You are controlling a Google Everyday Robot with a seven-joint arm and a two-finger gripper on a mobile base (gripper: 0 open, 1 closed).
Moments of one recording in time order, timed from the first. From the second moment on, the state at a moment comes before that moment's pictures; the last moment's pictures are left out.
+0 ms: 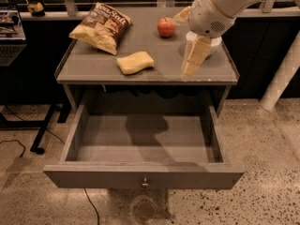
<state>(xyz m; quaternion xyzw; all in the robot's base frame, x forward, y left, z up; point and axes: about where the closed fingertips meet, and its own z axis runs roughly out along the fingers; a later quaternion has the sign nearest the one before) 0.596 -0.094 0.956 -0.71 0.65 0.07 0.28</state>
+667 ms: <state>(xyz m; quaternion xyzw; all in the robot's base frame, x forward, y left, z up) 0.630 -0.092 0.929 -0.71 0.64 0.07 0.28</state>
